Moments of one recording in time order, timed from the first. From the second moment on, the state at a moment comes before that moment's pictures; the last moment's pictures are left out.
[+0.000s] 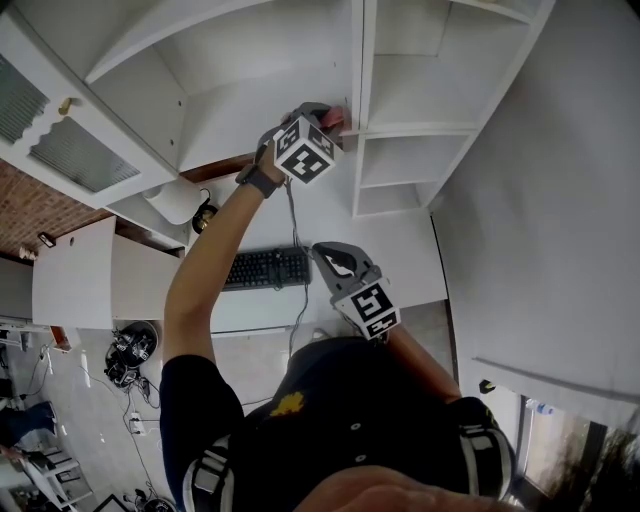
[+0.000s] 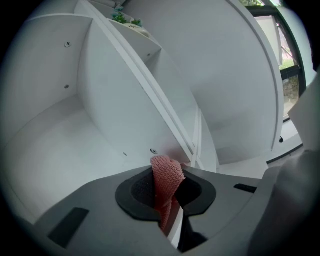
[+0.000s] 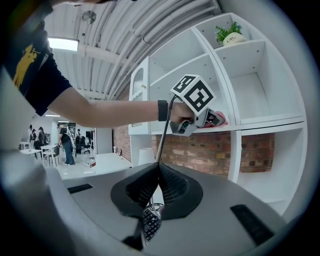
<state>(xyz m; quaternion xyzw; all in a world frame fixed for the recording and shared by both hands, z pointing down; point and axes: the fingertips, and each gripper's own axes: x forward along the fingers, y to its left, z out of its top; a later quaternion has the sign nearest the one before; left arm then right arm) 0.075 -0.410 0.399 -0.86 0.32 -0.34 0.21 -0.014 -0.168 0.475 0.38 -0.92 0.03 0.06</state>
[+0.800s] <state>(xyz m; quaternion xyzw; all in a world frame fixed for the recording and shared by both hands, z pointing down) 0.010 -0.413 0.398 -0.84 0.38 -0.34 0.17 -0.066 -0.150 0.479 0.30 -0.95 0.02 0.07</state>
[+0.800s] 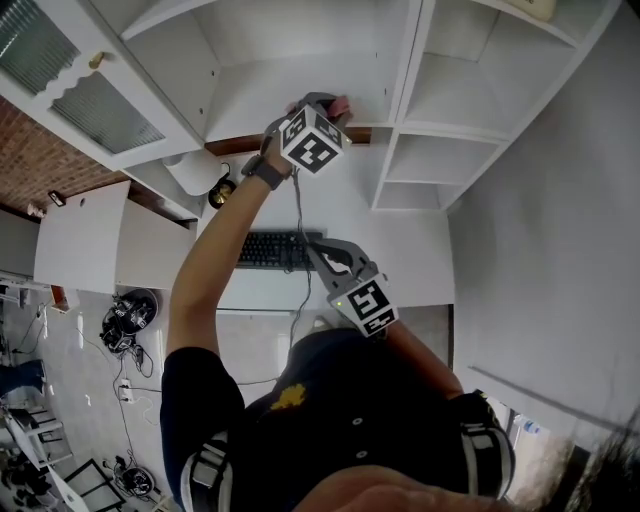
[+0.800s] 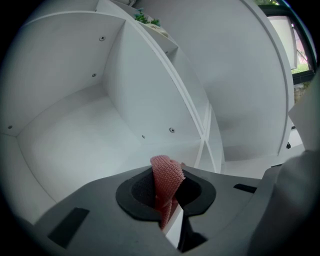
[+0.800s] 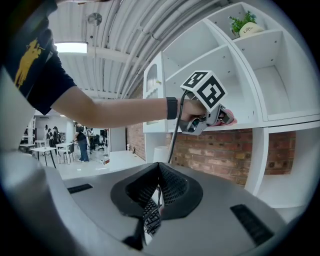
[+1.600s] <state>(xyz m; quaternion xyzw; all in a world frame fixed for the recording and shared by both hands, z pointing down) 0.000 -0.414 0.399 -0.84 0.39 -0.34 0.17 -0.065 -0.153 0.480 0.30 -0.95 0.02 0.07</state>
